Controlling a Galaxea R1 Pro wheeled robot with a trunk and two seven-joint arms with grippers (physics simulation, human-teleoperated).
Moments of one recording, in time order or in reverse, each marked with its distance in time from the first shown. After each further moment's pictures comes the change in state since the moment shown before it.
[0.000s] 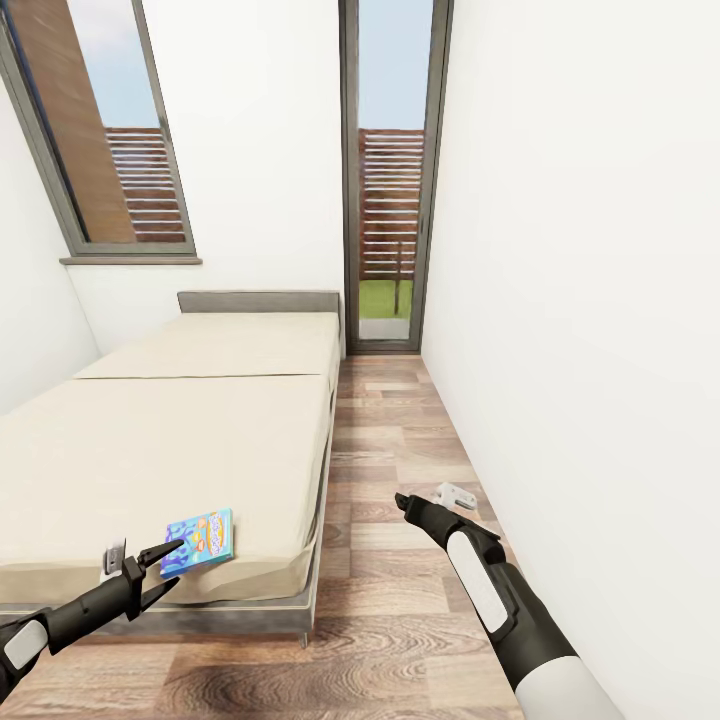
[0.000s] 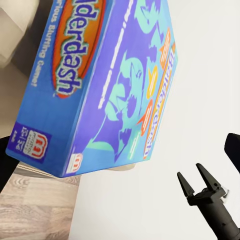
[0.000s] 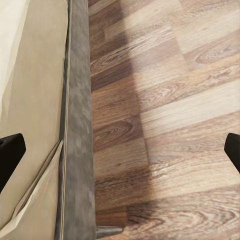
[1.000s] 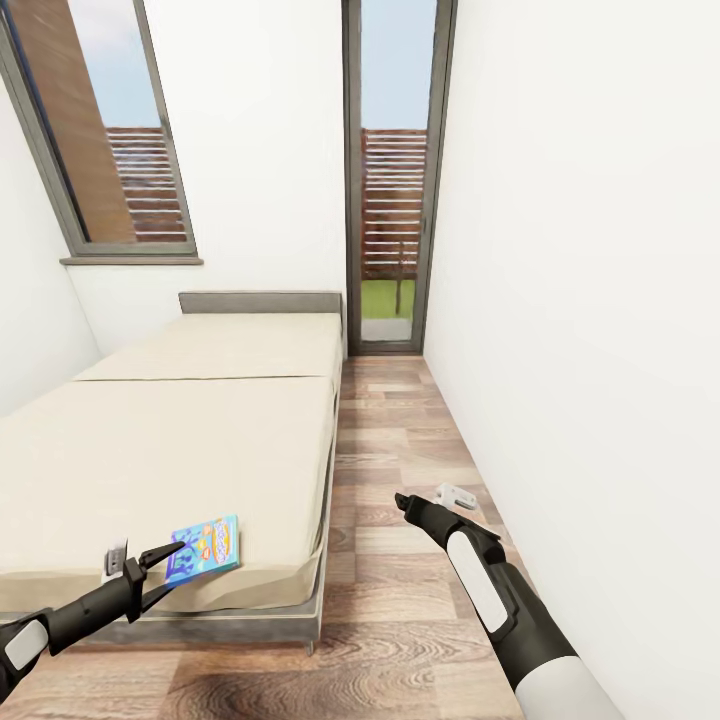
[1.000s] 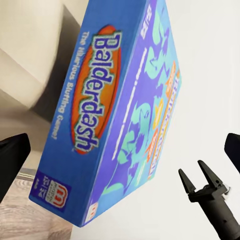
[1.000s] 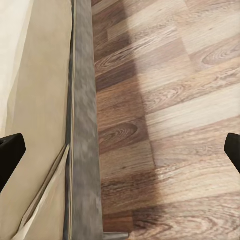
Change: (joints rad) left arm 0.000 0.000 -0.012 0.000 -0.004 0.009 -0.001; right arm 0.000 0.000 0.000 0.000 0.000 0.000 0.000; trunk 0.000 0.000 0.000
